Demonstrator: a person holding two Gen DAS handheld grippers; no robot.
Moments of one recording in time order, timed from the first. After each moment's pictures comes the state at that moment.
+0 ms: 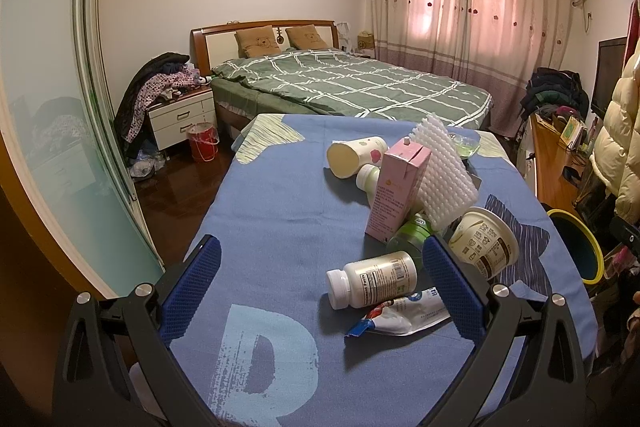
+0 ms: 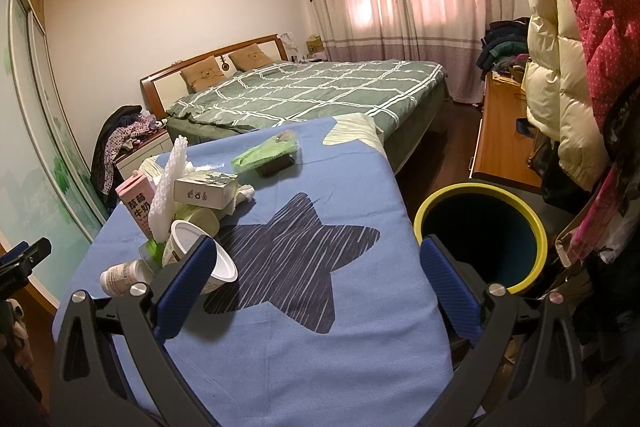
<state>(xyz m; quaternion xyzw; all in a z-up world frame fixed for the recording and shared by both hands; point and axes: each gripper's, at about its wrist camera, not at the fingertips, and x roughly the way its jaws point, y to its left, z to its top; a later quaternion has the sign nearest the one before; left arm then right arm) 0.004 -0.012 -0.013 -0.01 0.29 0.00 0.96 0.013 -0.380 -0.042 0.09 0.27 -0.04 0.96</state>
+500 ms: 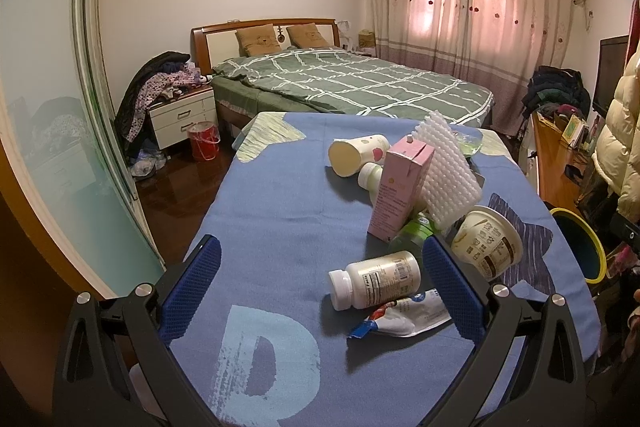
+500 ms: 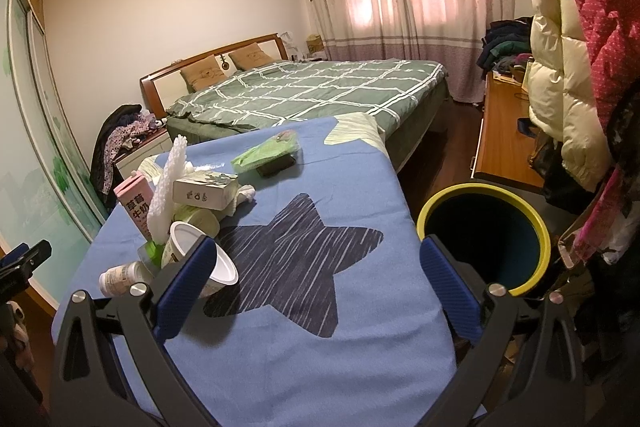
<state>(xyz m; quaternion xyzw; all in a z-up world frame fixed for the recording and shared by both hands) 0.001 -0.006 -0.008 -0.01 0.29 0.01 0.96 0.019 -0.376 -0.047 0.09 0.27 -0.04 0.96</state>
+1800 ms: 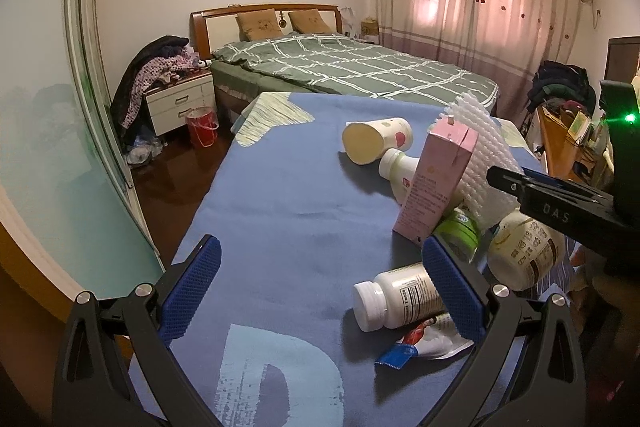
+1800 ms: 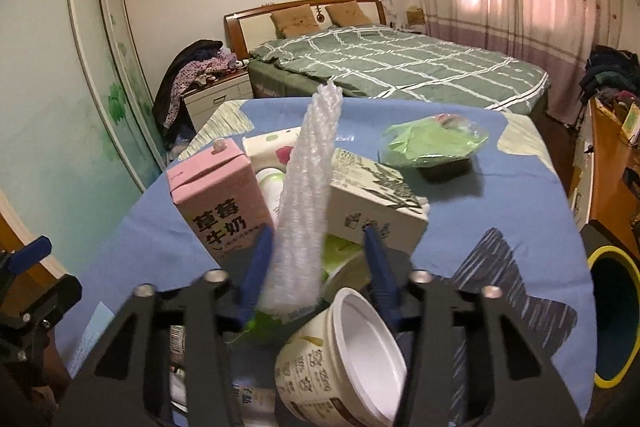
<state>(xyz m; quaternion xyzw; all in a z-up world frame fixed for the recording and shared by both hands) 0.057 0.015 -0.049 -0.03 0.31 0.00 0.95 0.181 -0.227 -0.084 0.03 0.34 0.12 0.93</state>
